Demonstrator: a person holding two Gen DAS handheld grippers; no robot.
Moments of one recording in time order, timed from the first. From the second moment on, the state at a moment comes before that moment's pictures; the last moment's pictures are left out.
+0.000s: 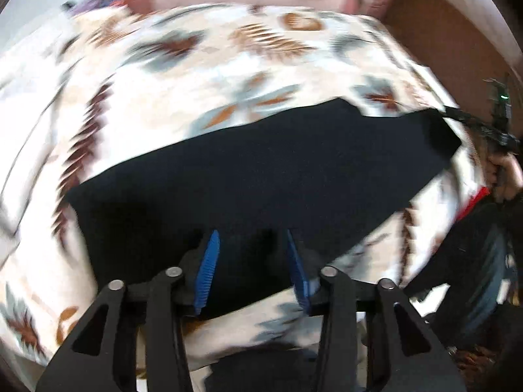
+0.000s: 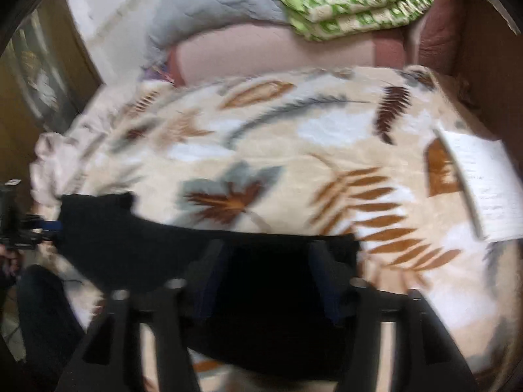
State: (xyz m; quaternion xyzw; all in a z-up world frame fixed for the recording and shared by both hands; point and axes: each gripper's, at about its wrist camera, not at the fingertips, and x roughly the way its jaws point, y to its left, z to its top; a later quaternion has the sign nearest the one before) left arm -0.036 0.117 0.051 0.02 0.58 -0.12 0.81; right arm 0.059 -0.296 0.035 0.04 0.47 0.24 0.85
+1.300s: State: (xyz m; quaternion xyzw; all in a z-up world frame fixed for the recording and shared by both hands) left arm 0.005 -0.008 -0.003 -0.04 0.47 0.03 0.88; right arm 0.008 -0.165 -0.009 -0.06 0.47 0.20 0.86
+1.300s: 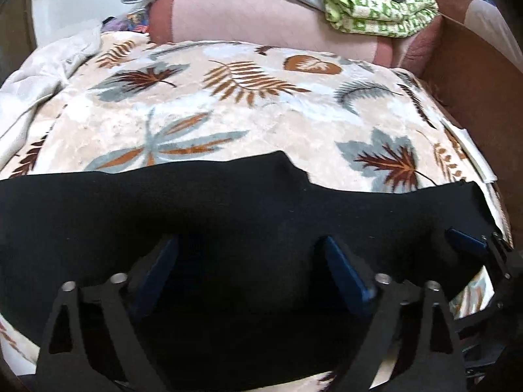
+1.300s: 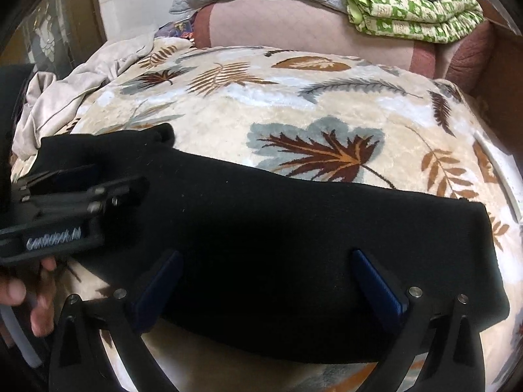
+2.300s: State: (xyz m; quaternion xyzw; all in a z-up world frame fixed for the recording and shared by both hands) left arm -0.060 0.055 -0.002 -0.07 0.44 0.15 0.88; right arm 0.004 -0.227 -0.018 -0.02 0.46 0.11 0.88
